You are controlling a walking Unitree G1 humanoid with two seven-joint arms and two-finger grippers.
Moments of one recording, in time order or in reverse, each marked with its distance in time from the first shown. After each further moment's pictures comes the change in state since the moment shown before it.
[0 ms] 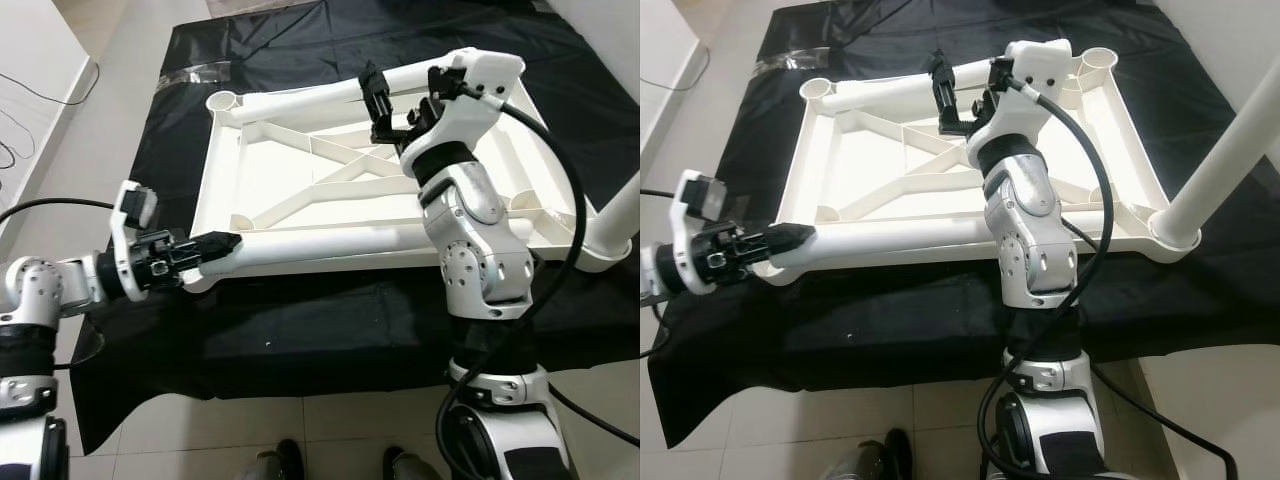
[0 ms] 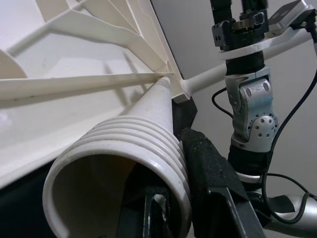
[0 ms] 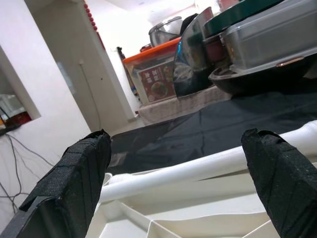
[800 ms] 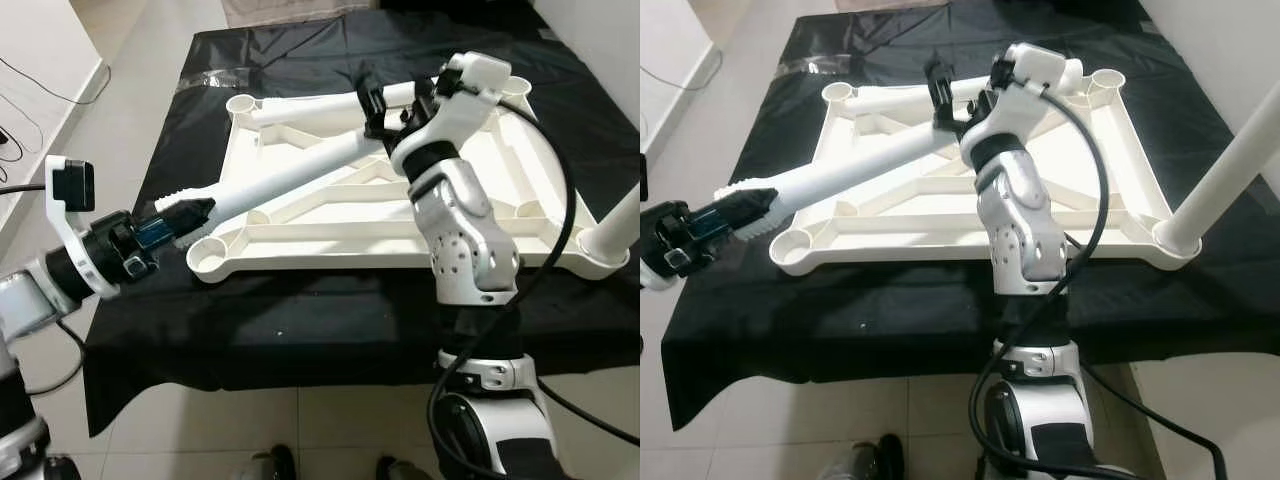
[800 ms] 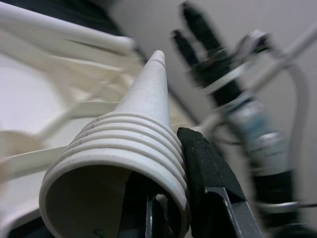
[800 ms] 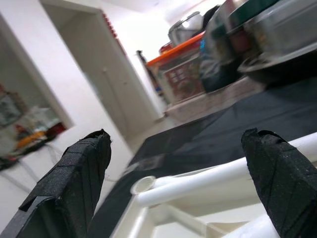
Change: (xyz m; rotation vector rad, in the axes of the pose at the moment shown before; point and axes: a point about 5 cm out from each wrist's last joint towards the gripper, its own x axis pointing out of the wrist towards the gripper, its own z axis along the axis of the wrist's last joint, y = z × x) left arm -0.013 -0.053 -0.003 0.320 -0.270 0.158; right arm 0.011 -0.003 -0.007 0.194 0.029 0.025
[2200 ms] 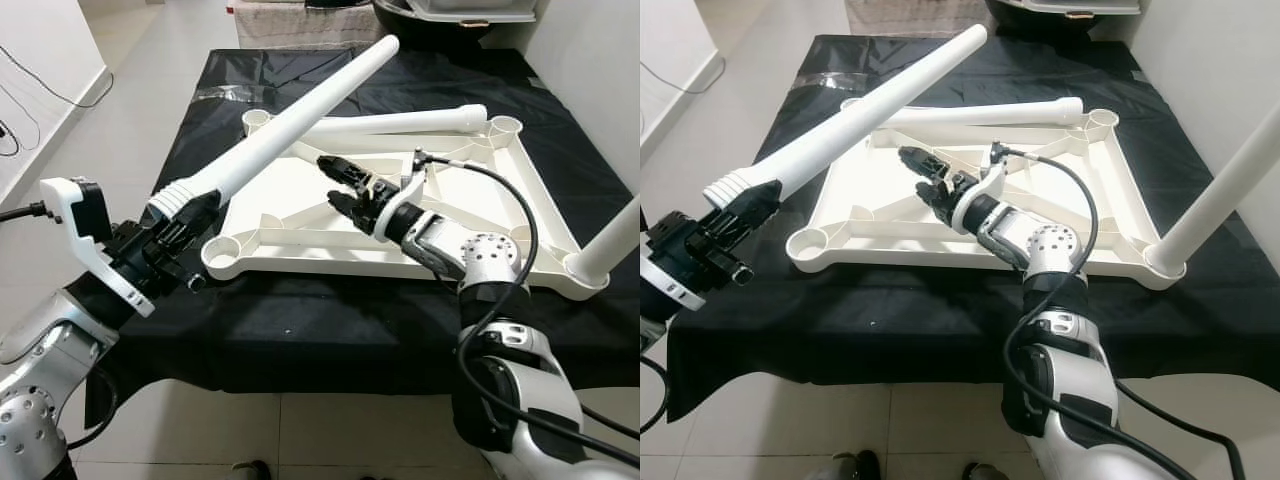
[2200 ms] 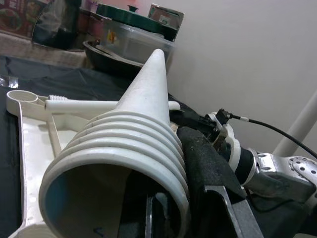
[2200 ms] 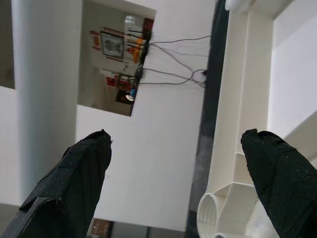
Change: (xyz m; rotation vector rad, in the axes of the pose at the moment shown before) left arm 0.011 -0.048 -0.014 0.292 -0.222 0.202; right arm -0.021 -0.037 -0.080 0.955 0.602 0.172
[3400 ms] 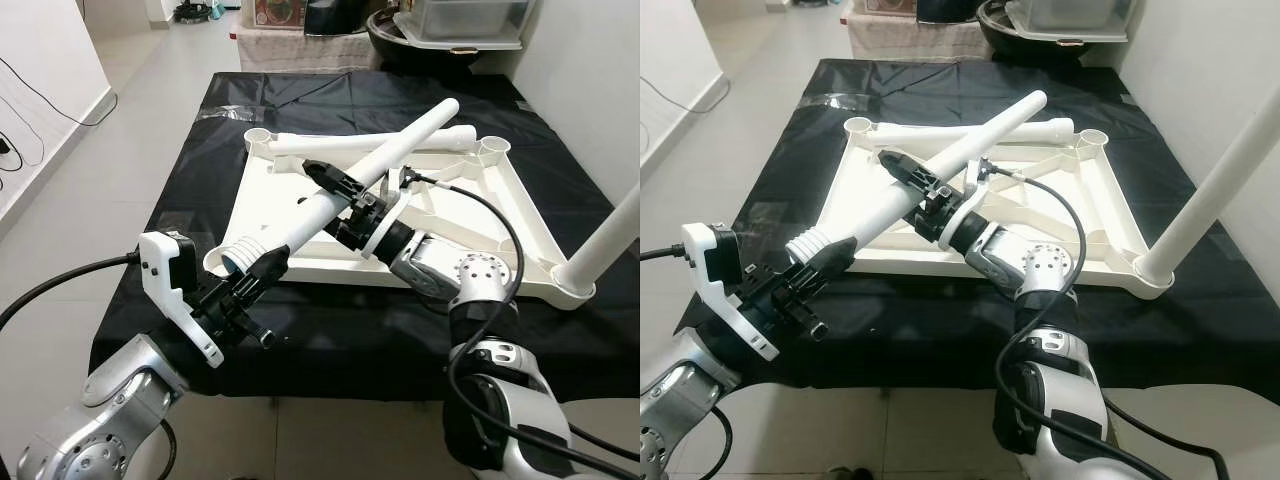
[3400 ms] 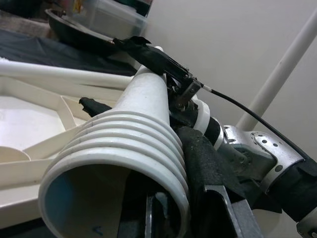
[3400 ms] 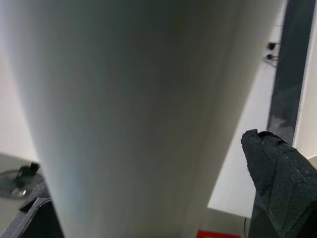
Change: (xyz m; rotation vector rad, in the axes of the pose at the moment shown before) left arm 0.010 -0.043 -0.054 -0.130 0.094 -0.057; right arm 0.001 -0.004 -0.028 0.152 0.074 0.141
